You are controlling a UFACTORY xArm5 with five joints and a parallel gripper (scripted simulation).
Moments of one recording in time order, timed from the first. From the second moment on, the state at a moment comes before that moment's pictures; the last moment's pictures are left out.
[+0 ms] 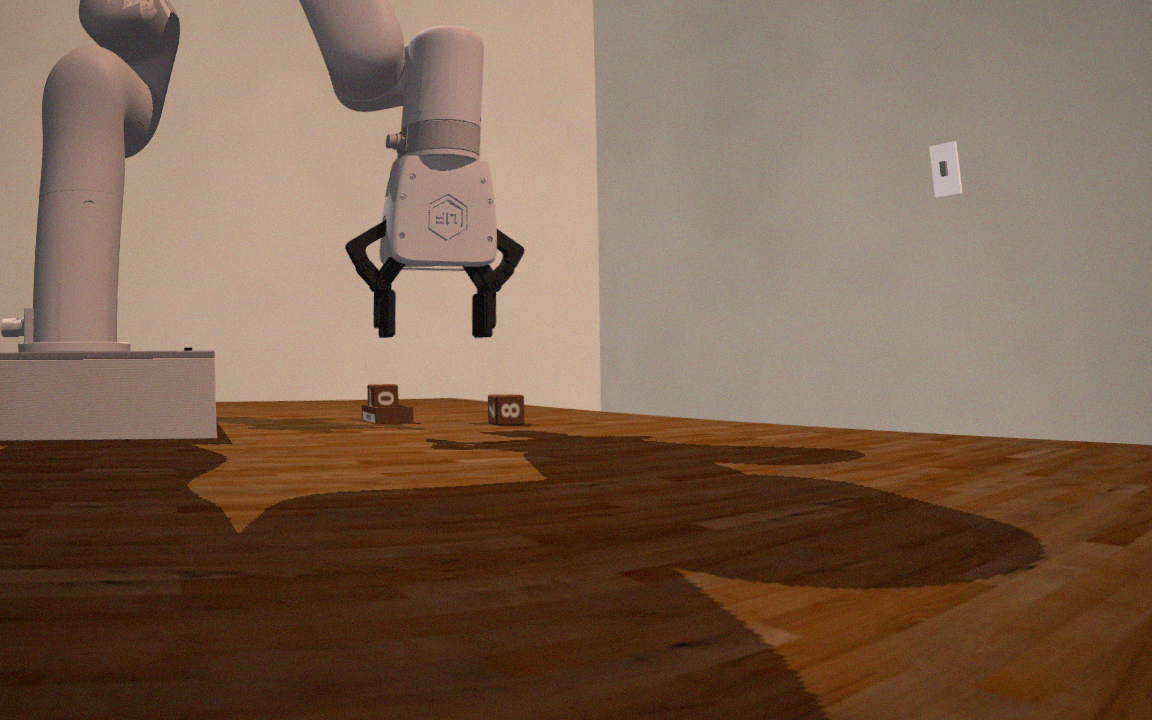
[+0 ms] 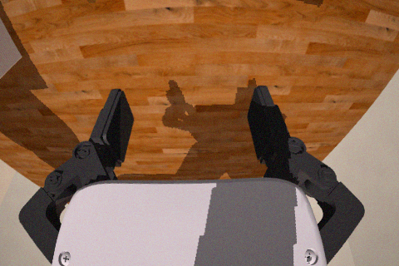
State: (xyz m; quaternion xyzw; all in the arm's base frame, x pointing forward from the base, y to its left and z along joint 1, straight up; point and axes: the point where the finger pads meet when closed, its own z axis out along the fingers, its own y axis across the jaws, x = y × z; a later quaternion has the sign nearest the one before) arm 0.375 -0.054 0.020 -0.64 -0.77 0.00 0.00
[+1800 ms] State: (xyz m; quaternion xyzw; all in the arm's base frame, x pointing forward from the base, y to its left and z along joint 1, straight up) arm 0.409 -0.023 0.025 -0.16 -0.99 0.00 0.00
